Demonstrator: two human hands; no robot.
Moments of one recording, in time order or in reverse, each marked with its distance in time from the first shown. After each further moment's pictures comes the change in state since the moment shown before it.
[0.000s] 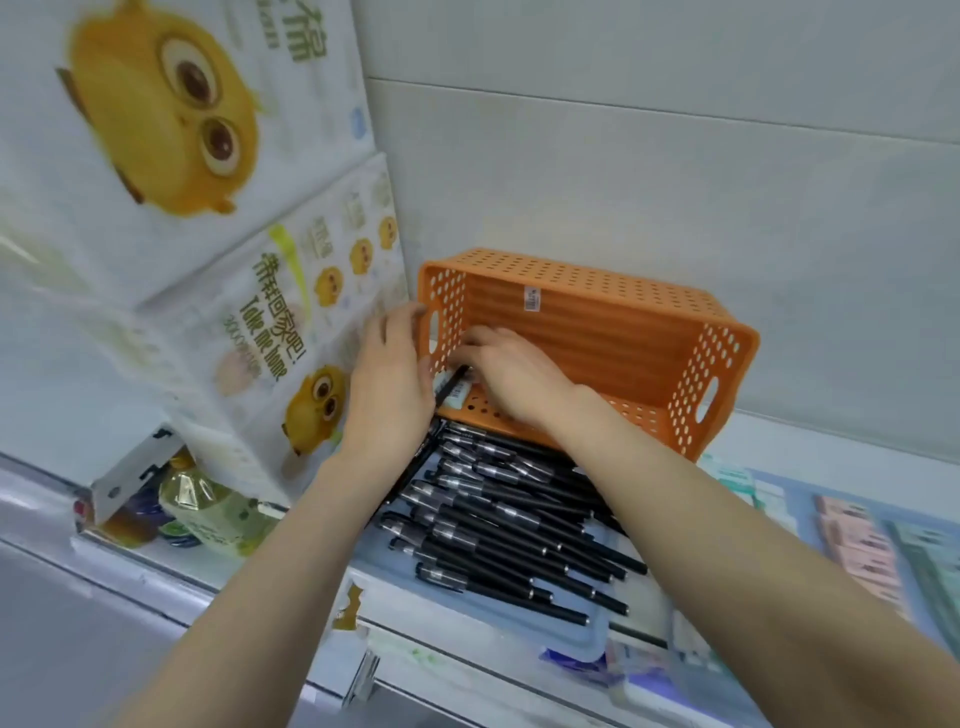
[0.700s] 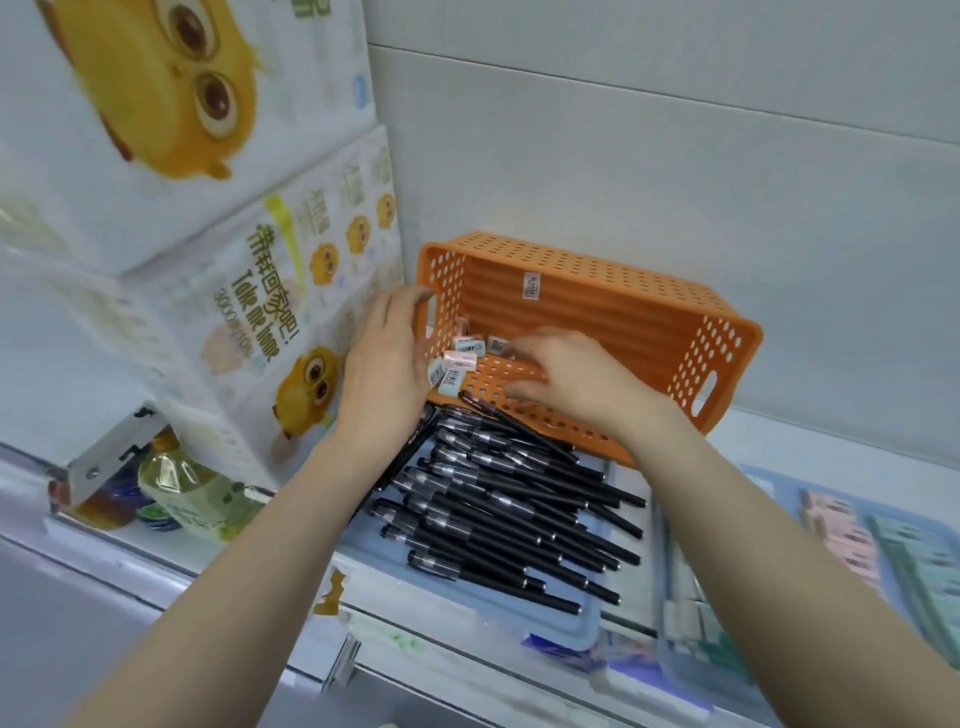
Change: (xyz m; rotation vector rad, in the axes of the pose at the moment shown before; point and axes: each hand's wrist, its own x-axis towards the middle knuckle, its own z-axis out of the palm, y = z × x) left_hand 0.004 -0.008 0.006 -0.067 0.027 0.112; right_hand -0.048 0.022 -0.033 0.098 -0.098 0.166
